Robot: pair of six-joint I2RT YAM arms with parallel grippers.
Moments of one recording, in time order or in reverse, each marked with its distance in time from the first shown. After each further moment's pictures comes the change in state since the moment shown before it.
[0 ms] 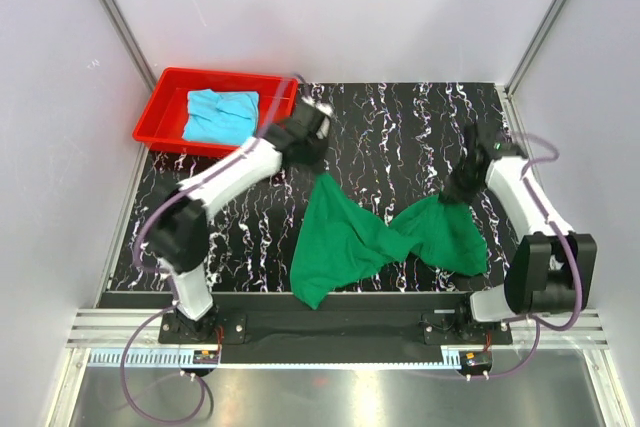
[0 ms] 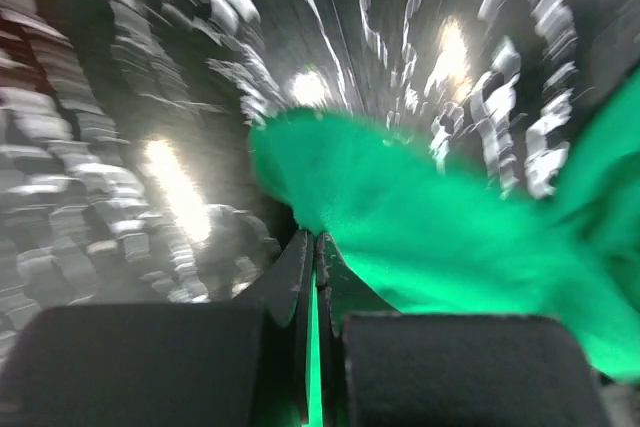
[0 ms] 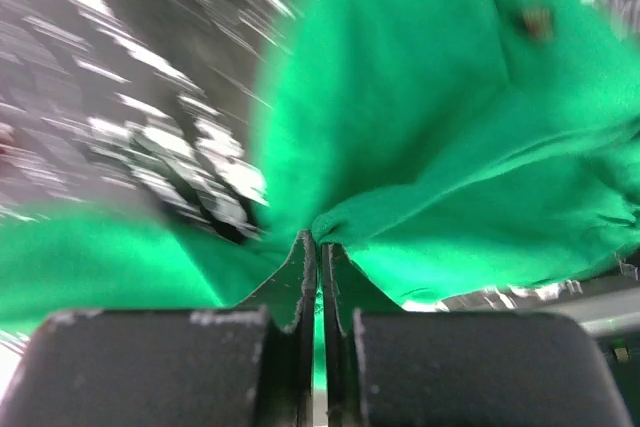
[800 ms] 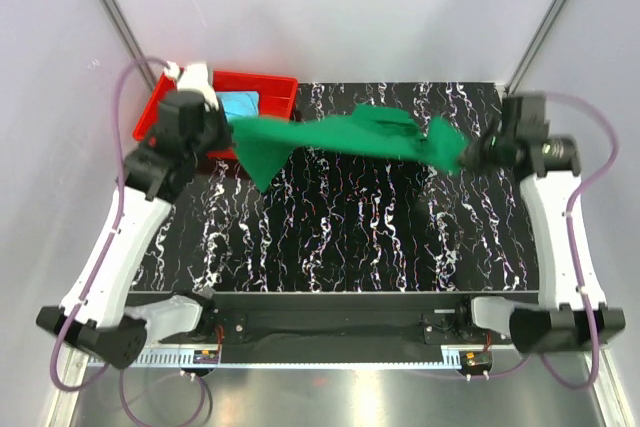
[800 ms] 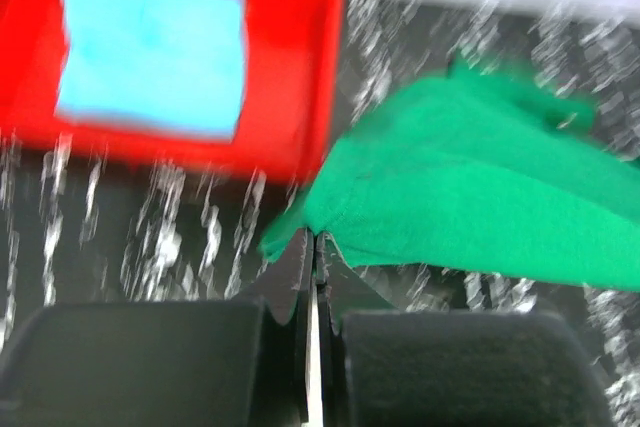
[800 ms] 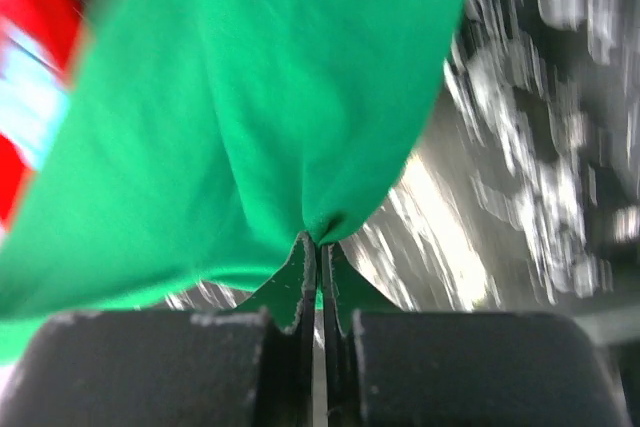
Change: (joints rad) left arm 0.299 -0.665 -0.002 -0.090 -0.181 0.063; right arm -0.002 -0.145 0.542 -0.212 0.045 0.002
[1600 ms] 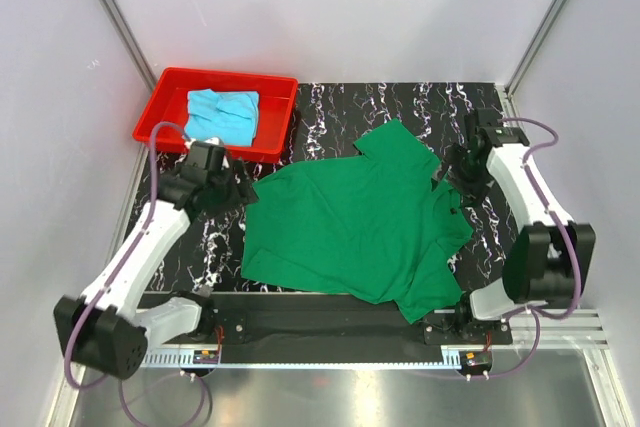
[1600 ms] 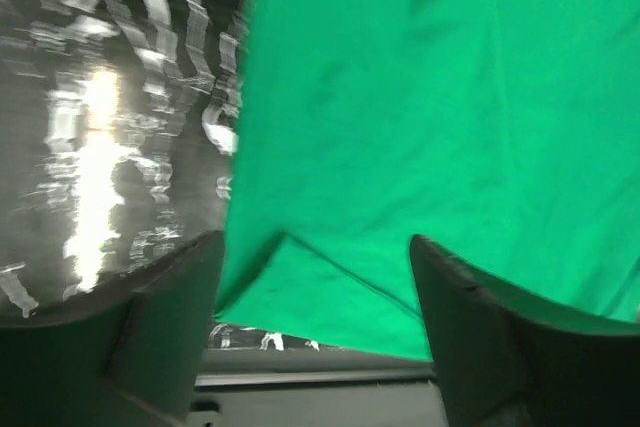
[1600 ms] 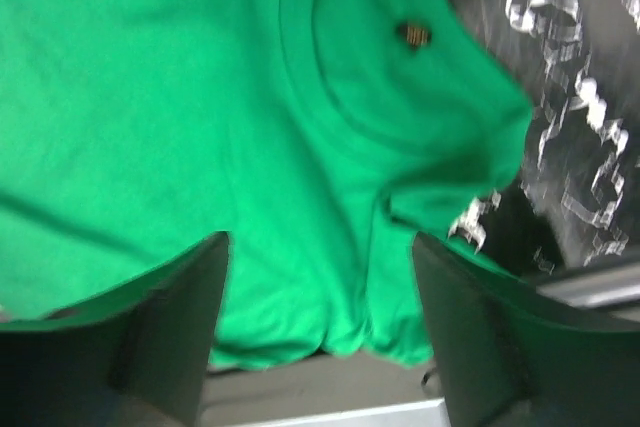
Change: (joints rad) left arm 0.067 -0.114 -0.526 -0.097 0.166 -0.285; right arm 0.004 0.205 -0.327 0.063 0.026 -0.139
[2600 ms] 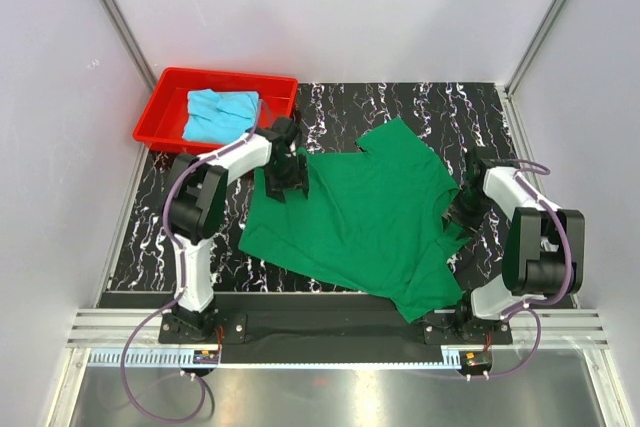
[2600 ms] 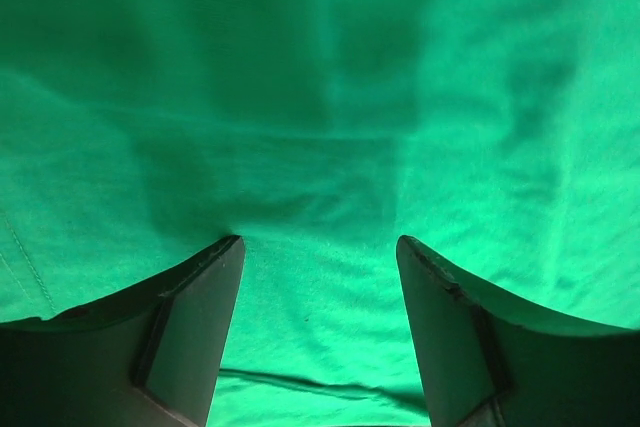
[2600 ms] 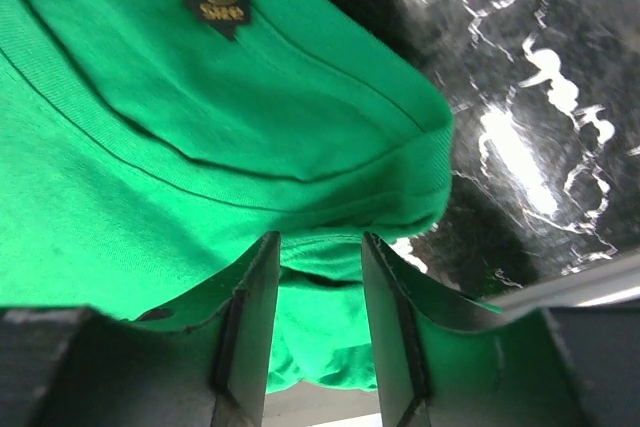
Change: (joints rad) left arm -0.153 0.925 0.421 0.093 0.161 0.060; right arm -0.084 0.059 -0.323 0.177 0.036 -0.022
